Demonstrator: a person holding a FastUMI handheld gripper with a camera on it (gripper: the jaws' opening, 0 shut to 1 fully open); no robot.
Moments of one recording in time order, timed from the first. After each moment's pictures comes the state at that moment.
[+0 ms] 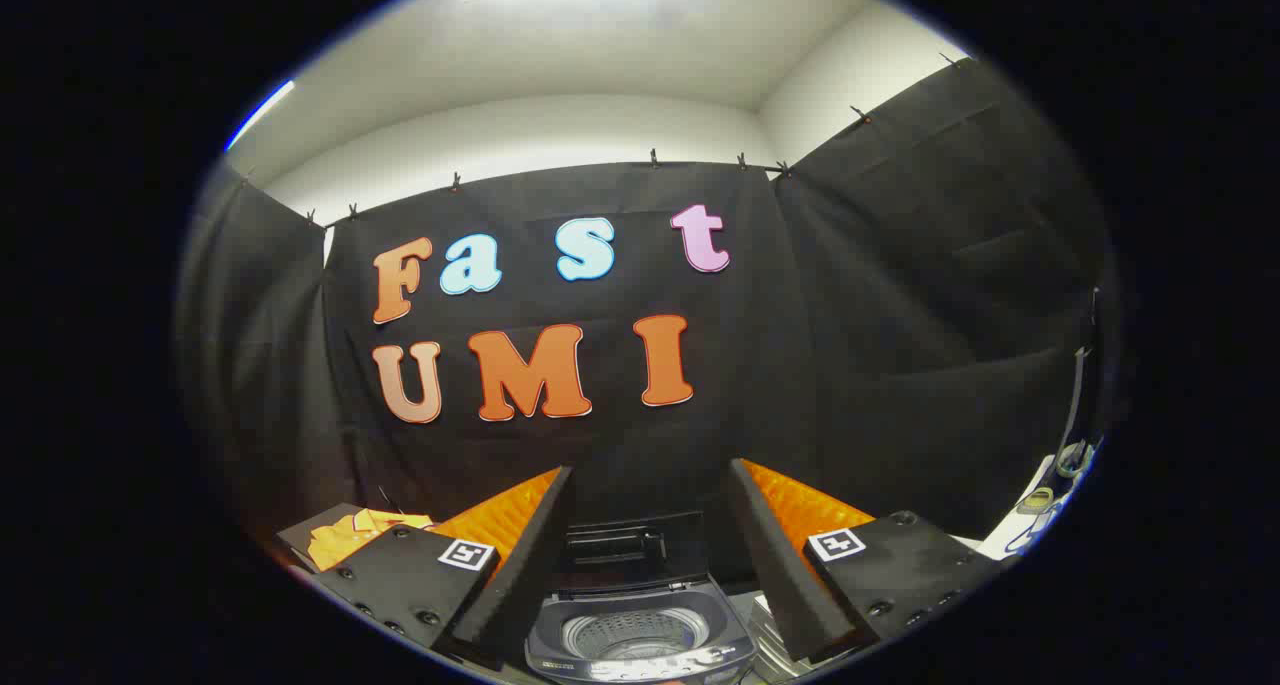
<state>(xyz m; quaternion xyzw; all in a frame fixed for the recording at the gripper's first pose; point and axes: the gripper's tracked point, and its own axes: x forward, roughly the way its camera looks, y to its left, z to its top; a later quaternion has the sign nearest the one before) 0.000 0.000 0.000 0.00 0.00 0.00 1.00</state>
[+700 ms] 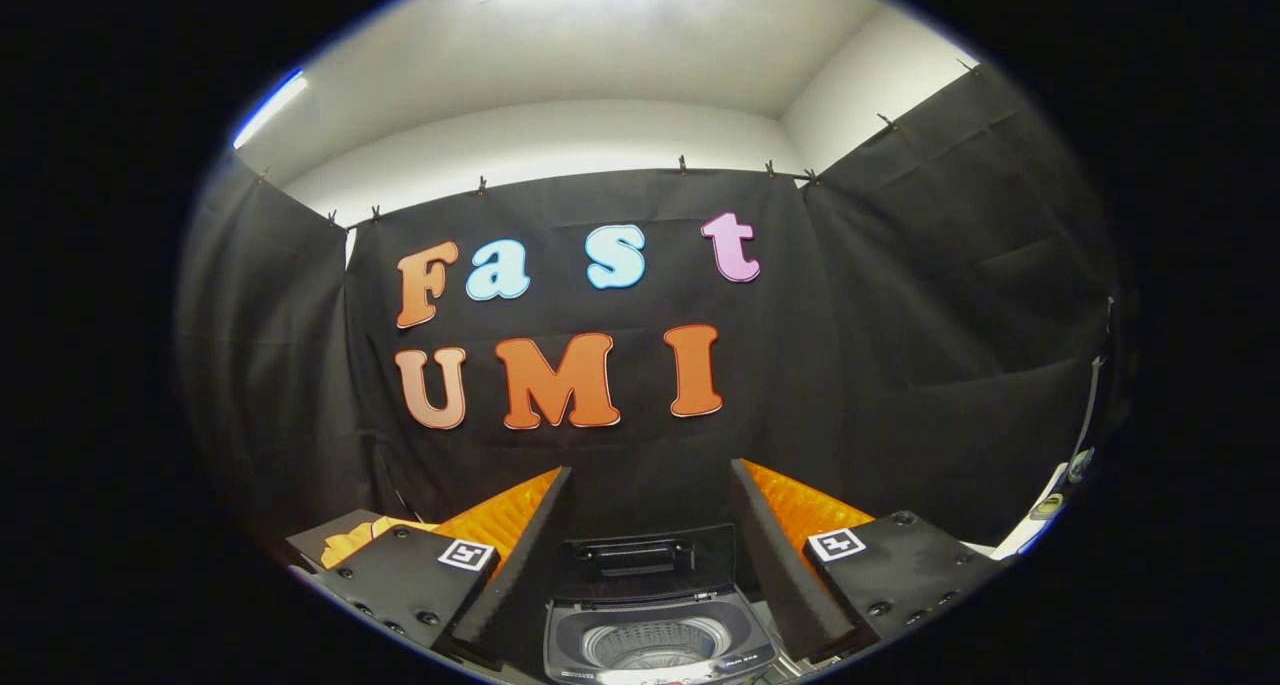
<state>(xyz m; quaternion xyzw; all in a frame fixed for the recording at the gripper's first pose) 0.012 0.043 0.014 -0.02 -0.01 0.03 1.00</state>
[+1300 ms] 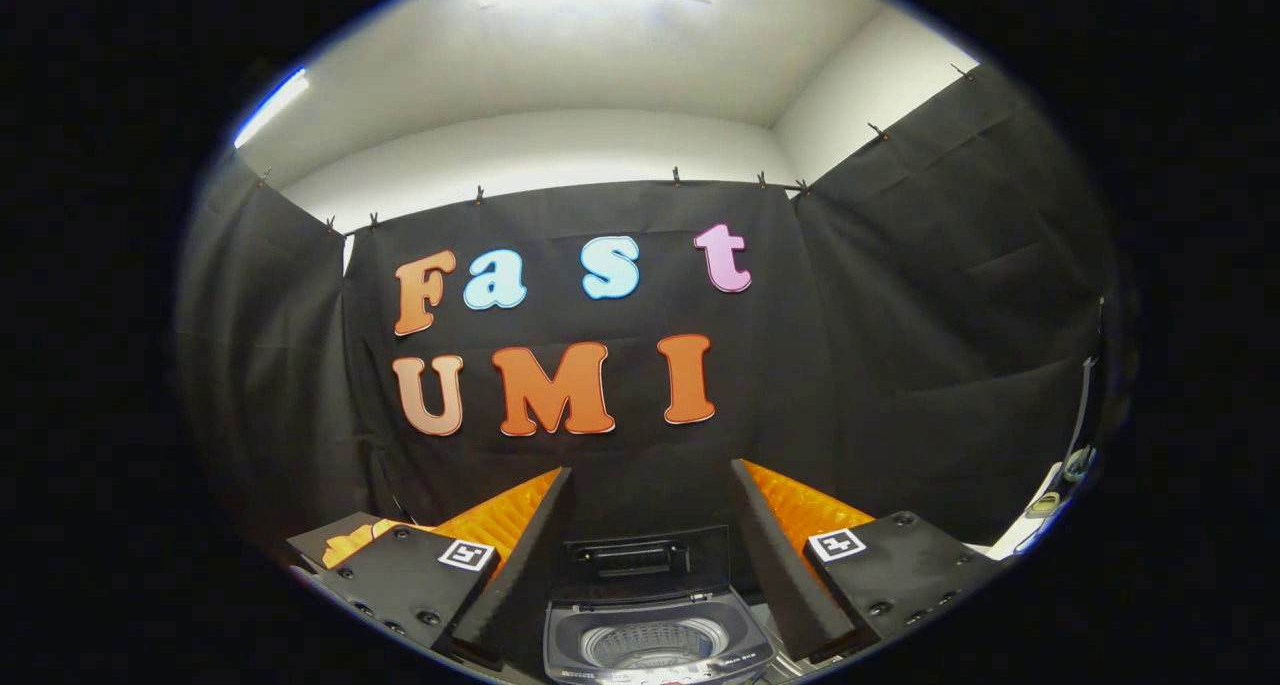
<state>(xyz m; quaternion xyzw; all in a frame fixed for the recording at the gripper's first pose) -0.016 0.039 0.016 -0.02 -0.02 0.02 1.00</state>
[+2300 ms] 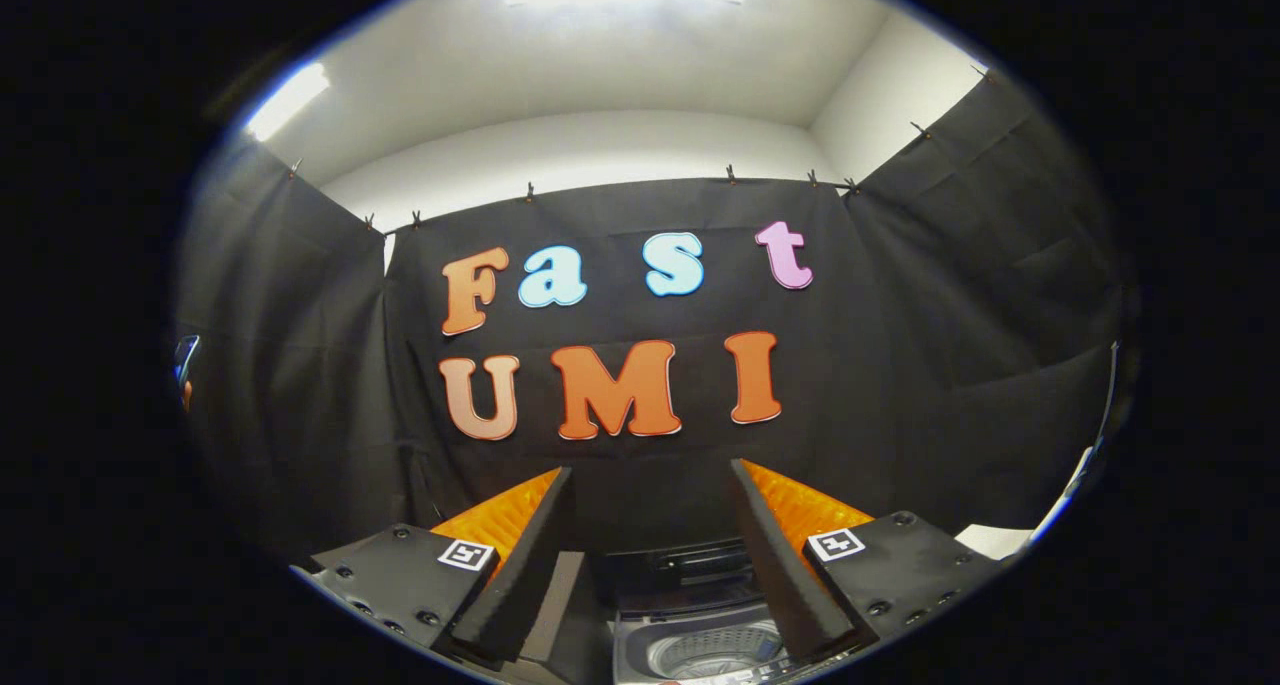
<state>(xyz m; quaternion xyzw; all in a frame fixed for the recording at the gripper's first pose) 0.016 0.193 -0.002 -0.01 -0.04 0.09 1.00</state>
